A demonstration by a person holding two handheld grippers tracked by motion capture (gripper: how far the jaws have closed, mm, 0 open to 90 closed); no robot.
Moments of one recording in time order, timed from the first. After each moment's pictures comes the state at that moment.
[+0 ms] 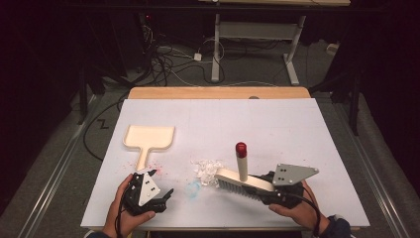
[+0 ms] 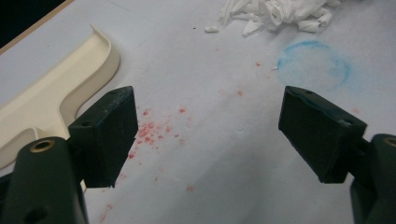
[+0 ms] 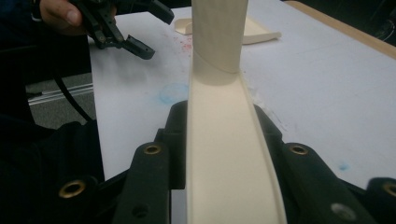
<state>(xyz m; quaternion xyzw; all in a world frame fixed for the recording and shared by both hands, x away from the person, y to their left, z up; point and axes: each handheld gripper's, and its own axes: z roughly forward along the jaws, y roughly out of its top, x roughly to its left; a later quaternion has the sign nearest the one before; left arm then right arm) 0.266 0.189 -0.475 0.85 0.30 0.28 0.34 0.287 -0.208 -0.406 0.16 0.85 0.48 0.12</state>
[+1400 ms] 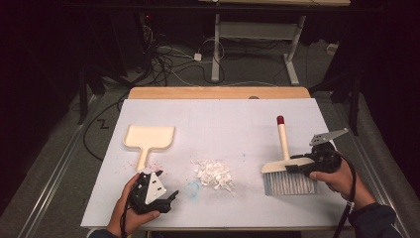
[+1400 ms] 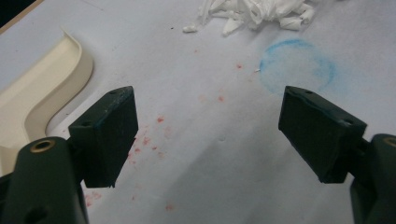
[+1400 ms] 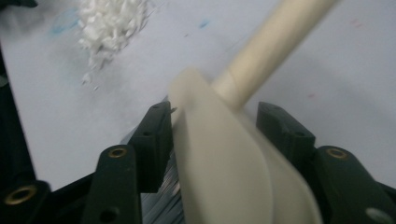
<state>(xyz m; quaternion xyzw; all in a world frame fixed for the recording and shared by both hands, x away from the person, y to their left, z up) 0.273 0.178 -0.479 0.86 0.28 0.26 0.33 0.383 -0.328 -0.414 0.33 0.87 0.36 0.02</state>
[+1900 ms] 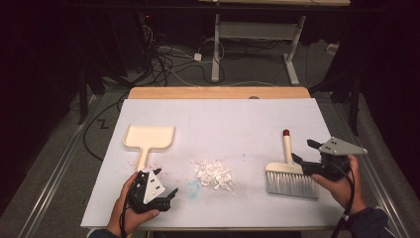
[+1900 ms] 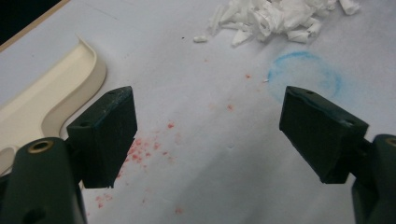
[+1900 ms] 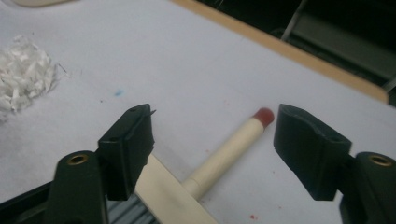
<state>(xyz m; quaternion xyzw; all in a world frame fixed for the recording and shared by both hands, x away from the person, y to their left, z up) 0.272 0.181 -0.475 0.85 0.29 0.27 0.34 0.338 -0.319 -0.401 0.34 0.79 0.40 0.30</state>
